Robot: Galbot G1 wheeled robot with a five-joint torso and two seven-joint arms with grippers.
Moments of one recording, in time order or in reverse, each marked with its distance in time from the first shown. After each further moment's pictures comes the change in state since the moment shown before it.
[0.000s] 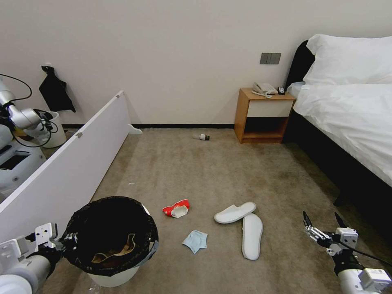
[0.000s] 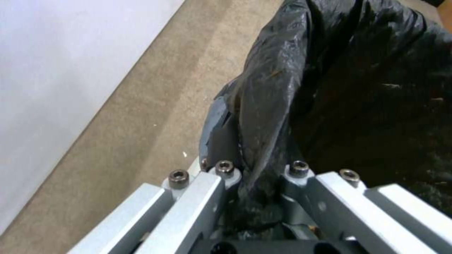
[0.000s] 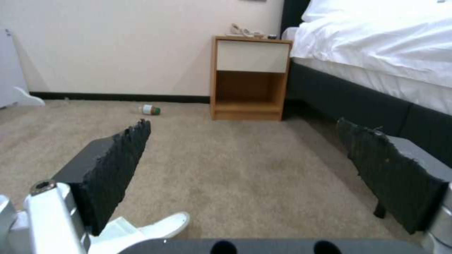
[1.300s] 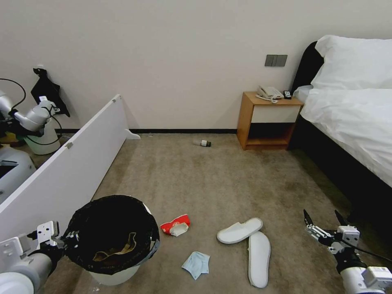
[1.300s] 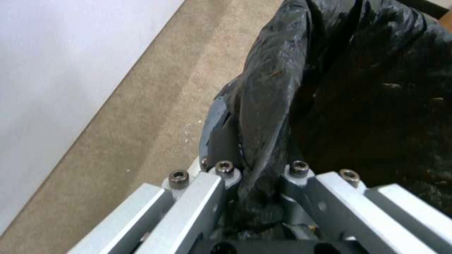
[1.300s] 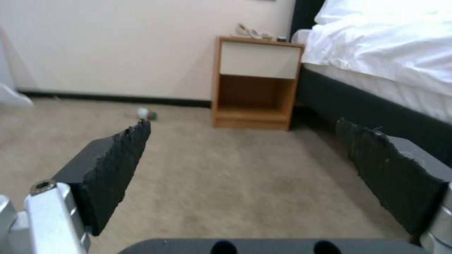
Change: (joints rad) left arm -0.015 0.008 0.011 0.005 -0.004 0.000 -0.006; right arm 0.018 -0.017 0.012 -0.017 -0.047 -0.016 -0.013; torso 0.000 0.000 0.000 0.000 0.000
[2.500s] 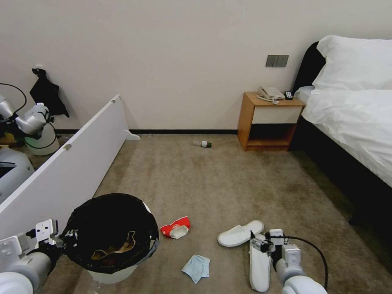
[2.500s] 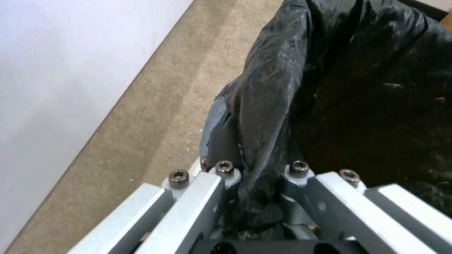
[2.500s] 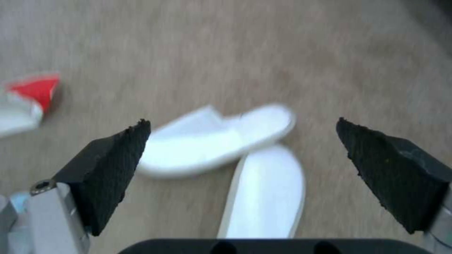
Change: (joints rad) left arm 0.012 0.009 -0.006 -0.041 0.004 0.000 -0.023; right arm 0.166 -0.058 -0.574 -0.015 -0.033 -0.612 0.439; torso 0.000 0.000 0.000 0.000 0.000
